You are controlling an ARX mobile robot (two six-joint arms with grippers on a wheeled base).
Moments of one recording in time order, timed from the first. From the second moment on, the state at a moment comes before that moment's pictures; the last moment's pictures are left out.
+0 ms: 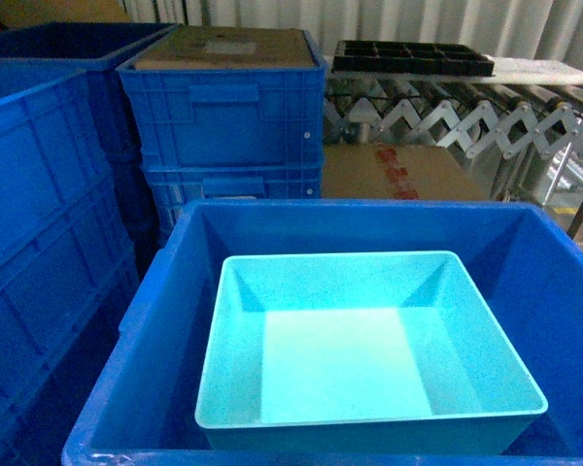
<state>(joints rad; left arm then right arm) -0.30 0.95 0.87 -0.36 -0.39 -0.40 -0.21 0.99 0.91 -0.11 -0.22 -0.09</state>
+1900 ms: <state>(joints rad) 0.00 0.40 0.07 0.32 0.00 -0.02 0.00 0.43 0.08 0.36 0.00 -0.01</state>
